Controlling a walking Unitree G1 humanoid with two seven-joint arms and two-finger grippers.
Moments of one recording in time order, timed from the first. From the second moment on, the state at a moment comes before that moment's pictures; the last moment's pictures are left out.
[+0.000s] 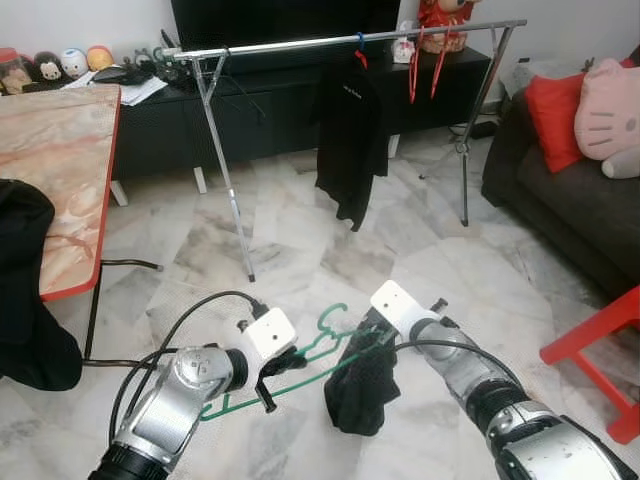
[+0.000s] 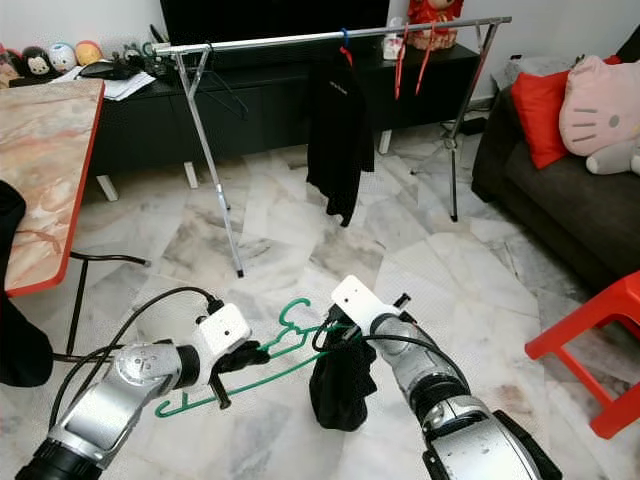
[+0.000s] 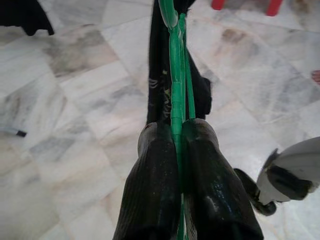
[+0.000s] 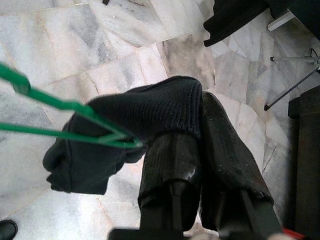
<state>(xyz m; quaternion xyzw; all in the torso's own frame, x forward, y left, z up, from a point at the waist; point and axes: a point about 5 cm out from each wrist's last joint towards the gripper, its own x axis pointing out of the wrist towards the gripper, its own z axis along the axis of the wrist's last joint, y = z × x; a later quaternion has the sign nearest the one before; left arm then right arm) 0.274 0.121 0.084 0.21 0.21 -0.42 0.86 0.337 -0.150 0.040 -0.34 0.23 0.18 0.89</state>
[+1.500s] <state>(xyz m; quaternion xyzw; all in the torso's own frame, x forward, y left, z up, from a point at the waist) 0.275 0.112 0.101 0.17 0.16 -0.44 0.86 0.337 -0.152 0.040 -0.35 0.24 0.19 0.88</state>
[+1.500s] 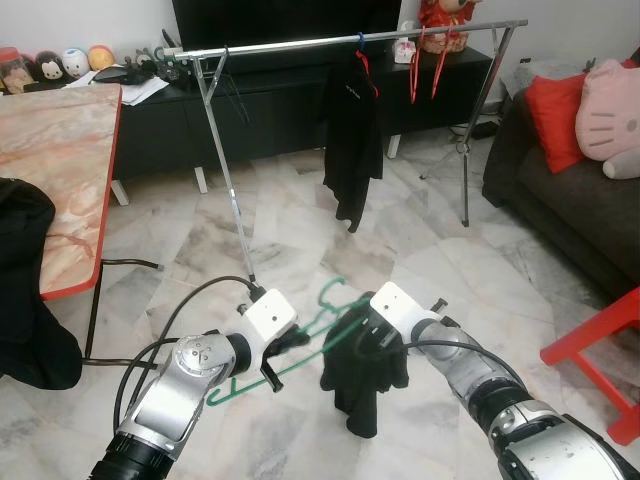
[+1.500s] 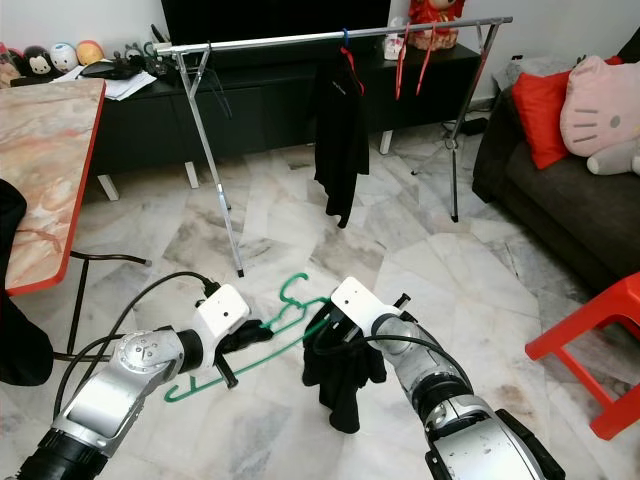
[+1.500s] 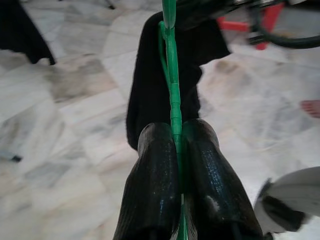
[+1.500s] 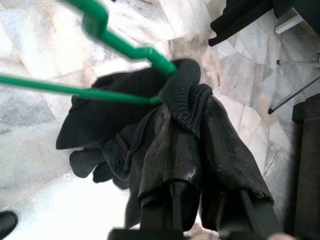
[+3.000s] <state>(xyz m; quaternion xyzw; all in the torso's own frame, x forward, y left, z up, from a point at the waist) 0.274 0.100 0.085 0.18 0.20 -0.42 0.87 0.347 -0.119 0.086 -0.33 0.18 0.23 0.90</state>
